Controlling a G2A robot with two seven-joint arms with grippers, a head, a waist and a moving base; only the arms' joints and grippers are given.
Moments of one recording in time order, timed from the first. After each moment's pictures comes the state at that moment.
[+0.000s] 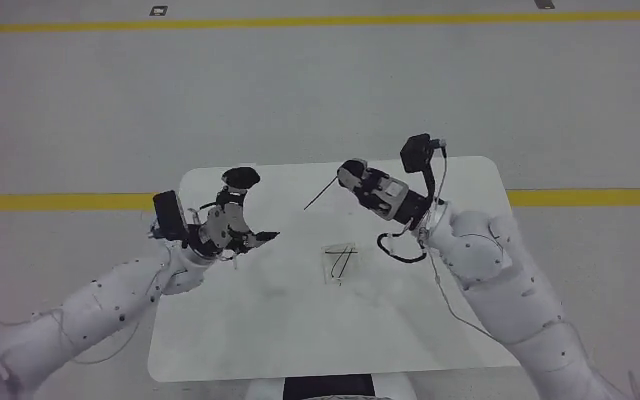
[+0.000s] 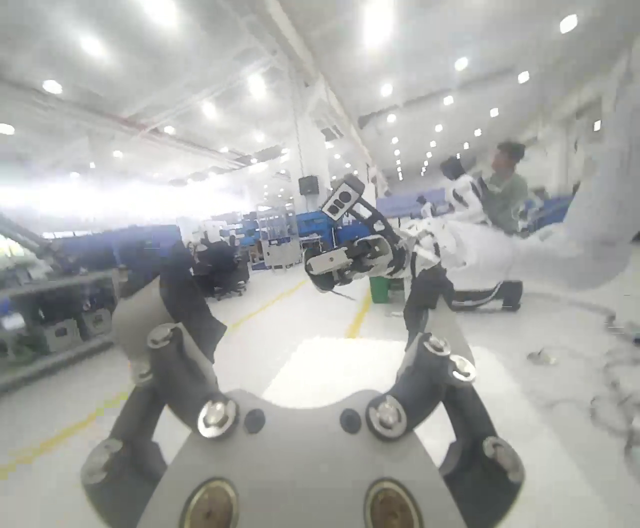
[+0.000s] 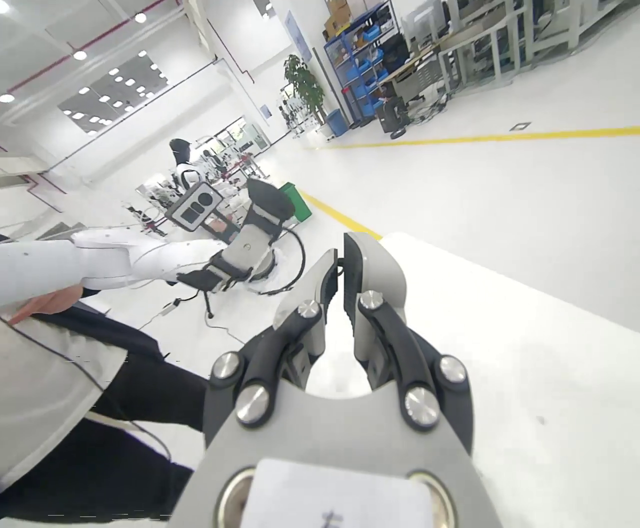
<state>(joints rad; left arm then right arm) 0.83 -0.67 -0.27 -1.56 0.84 -0.35 1.23 -1.25 -1.06 1.13 -1.89 -0.44 -0.34 0.38</state>
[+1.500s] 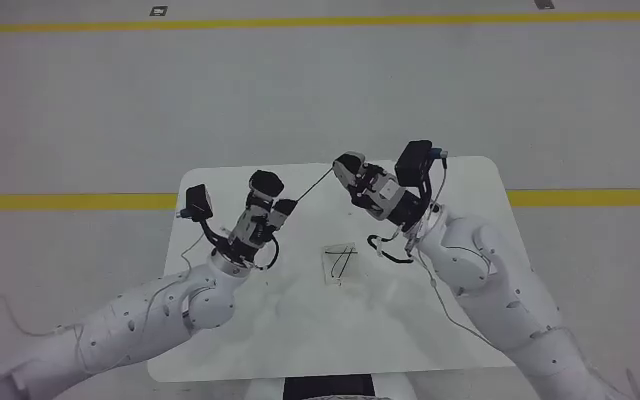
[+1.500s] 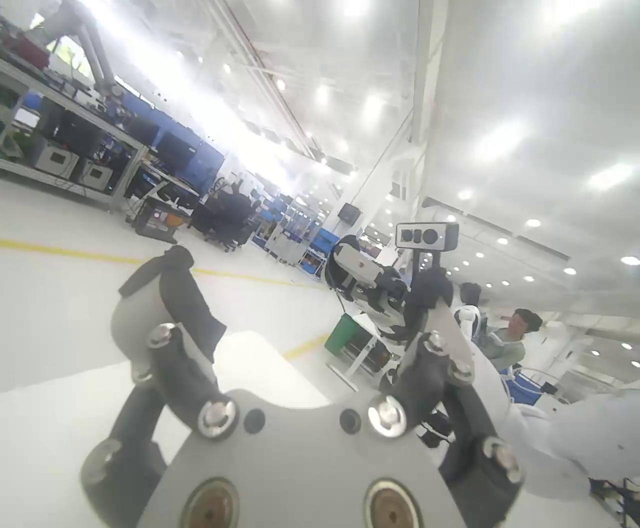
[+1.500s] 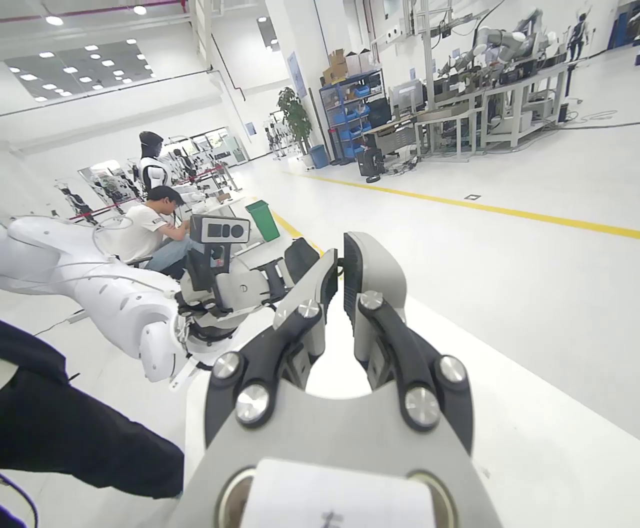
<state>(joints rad) 0.86 -0.71 -0.22 -1.76 0.26 -0.34 0.96 -1.25 -1.05 1.06 -1.94 -0.69 -0.34 0.17</state>
